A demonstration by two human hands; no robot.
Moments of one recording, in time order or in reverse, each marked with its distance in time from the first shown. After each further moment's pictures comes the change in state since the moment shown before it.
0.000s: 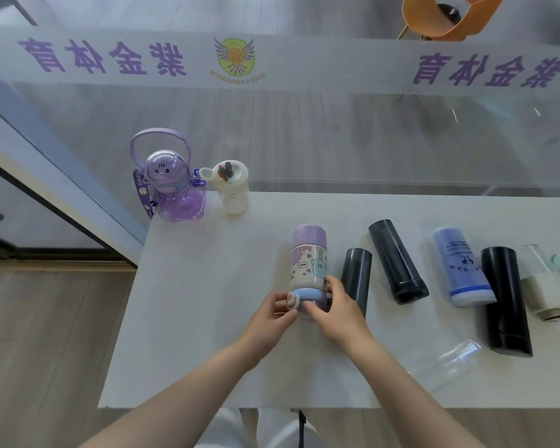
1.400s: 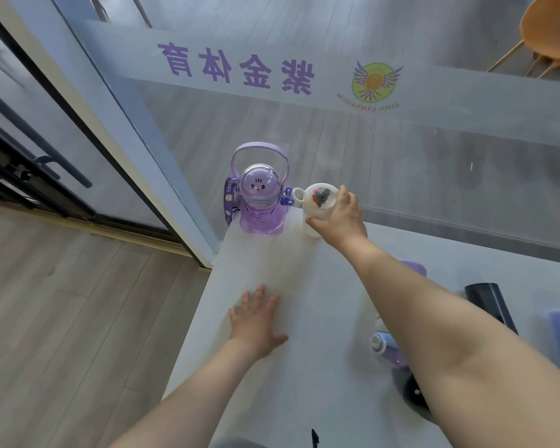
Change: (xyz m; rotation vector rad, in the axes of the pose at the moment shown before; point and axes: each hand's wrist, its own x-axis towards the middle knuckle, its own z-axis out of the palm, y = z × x) left_hand 0.035 0.000 -0.160 1.170 0.167 -0.229; right_hand 0.208 -0.201 0.087 -0.301 0.069 -0.283
